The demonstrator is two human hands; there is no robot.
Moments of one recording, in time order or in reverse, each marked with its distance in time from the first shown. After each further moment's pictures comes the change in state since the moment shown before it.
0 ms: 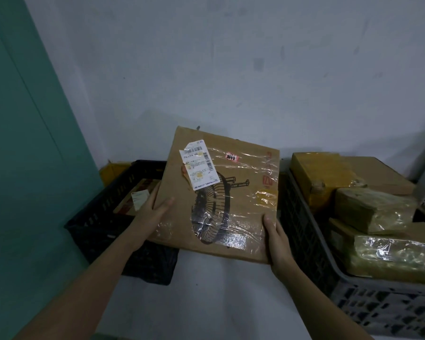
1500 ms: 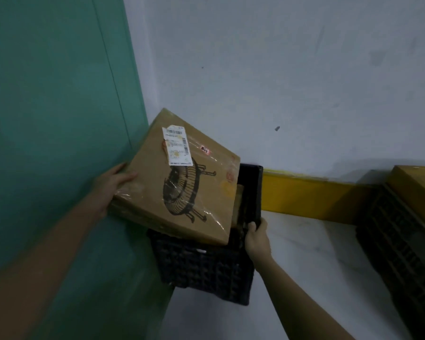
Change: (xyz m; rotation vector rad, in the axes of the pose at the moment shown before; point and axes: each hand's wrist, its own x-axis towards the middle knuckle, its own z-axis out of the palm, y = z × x) left_hand 0.109 -0.016 -0.352 -0.150 0.232 -0.046; right_hand 0.030 0.065 0.328 -0.567 0.074 0.051
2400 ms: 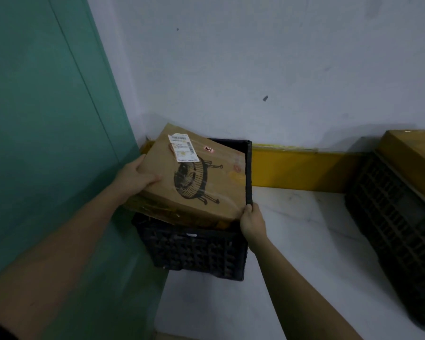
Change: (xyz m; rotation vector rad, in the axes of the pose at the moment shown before) left_hand 0.036 -0.043 0.074 0.646 -0.103 -0.011; right_hand 0.025 0.023 0.008 -0.005 0.040 0.069
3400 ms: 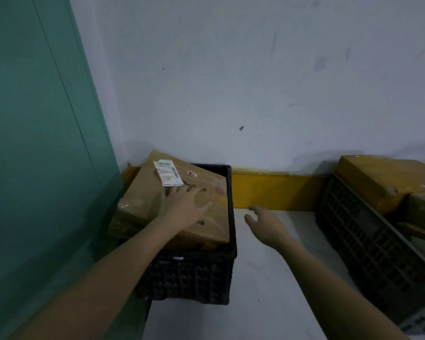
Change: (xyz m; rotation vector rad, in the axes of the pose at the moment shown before) left_hand -0.055 0.077 0.092 0.745 -0.052 0.497; right_hand 0.005 -0.031 -0.100 -0.725 -0.013 -0.330
